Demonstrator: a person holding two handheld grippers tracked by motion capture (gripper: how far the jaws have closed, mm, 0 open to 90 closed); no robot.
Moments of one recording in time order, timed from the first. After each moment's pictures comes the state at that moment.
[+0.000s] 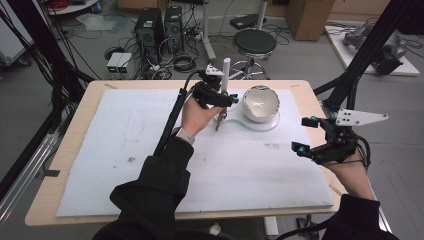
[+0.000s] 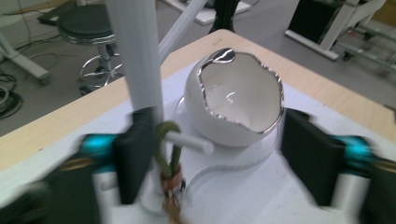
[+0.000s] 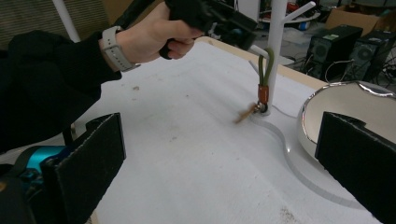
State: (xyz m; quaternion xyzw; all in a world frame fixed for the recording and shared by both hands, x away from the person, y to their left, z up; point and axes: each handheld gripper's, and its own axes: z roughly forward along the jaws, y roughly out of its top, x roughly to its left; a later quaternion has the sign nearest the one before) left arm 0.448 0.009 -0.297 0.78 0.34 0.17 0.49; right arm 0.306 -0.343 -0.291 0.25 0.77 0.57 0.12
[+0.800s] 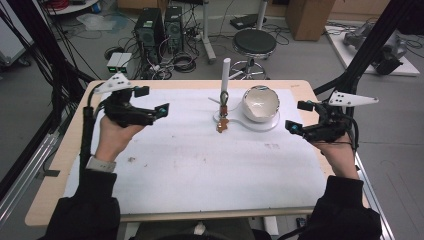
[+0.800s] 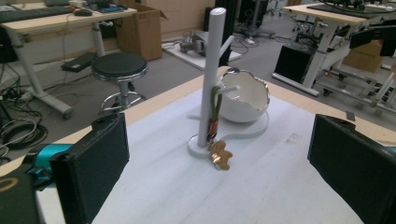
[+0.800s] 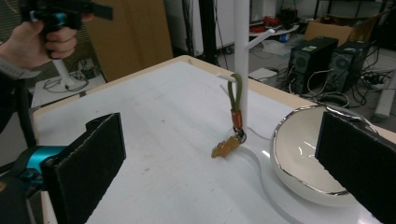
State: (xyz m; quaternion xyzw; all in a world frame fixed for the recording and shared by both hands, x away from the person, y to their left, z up) left arm 0.347 0.200 -0.269 0.72 0.32 0.21 0.57; right arm 0.349 -0.336 -0.285 0.28 0.75 0.58 0.14
